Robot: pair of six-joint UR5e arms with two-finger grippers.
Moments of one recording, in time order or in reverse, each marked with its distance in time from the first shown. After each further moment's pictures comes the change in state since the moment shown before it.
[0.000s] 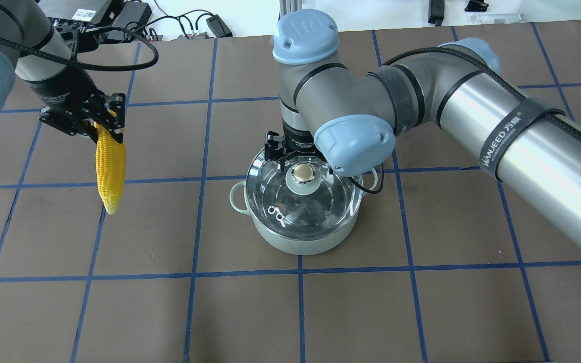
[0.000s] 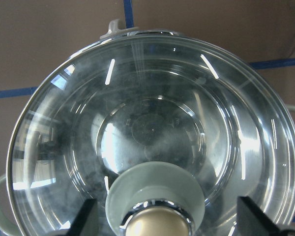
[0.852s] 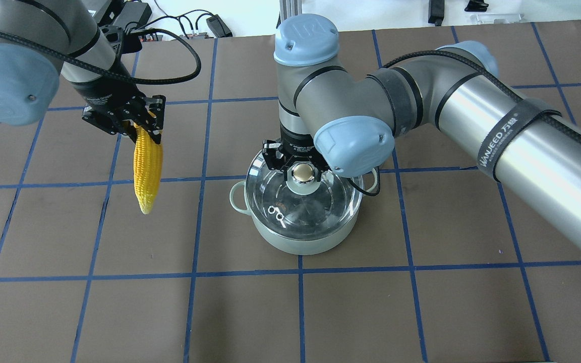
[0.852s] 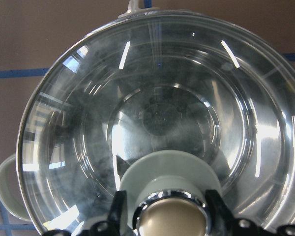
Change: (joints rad) left arm -0.110 -0.016 -0.001 0.020 -0.053 -0.014; right arm 0.000 0.004 0.007 0.009 0.047 -0.052
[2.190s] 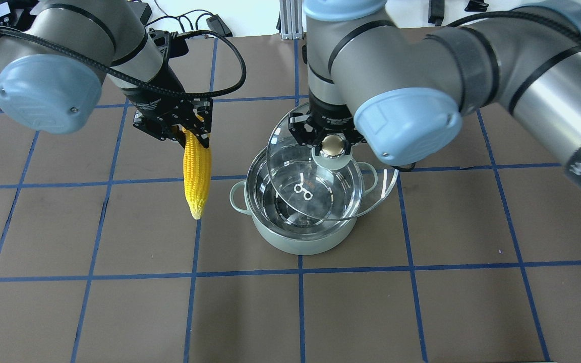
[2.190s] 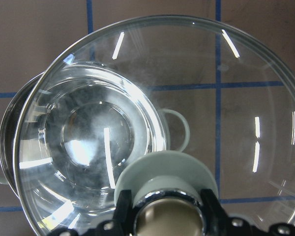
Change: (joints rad) left arm -0.108 -0.020 0.001 0.009 -0.193 -0.157; right arm -0.145 -0.231 -0.052 0.180 -0.074 -0.160
